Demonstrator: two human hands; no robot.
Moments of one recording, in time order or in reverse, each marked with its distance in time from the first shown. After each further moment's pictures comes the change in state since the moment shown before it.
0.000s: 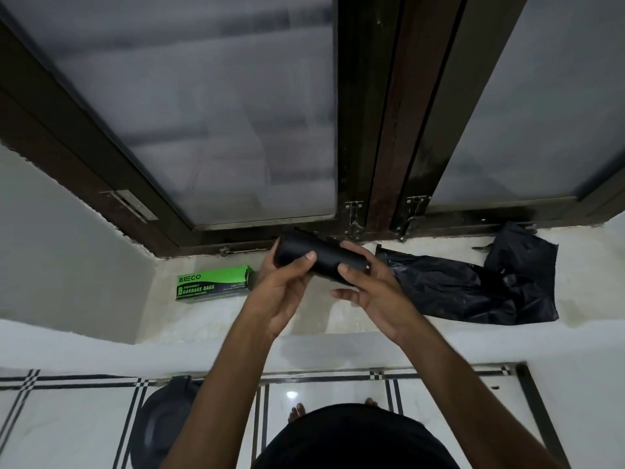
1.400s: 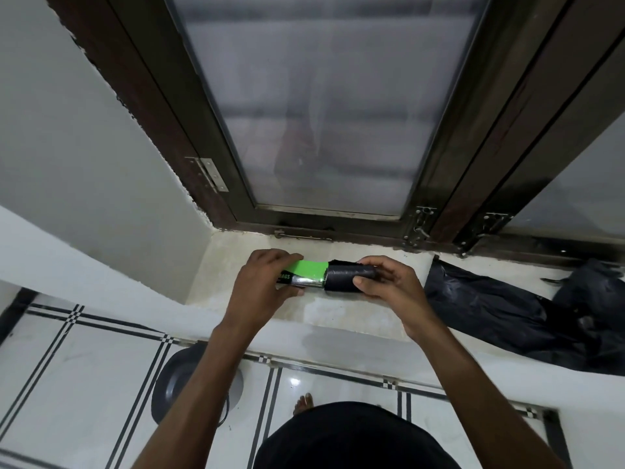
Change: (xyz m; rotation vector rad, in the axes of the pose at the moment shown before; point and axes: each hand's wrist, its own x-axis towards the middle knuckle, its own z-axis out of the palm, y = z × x) left_hand -0.028 0.040 -0.124 1.789 0.177 0.440; right_hand 0.035 0.028 0.028 -0.463 0.018 -0.008
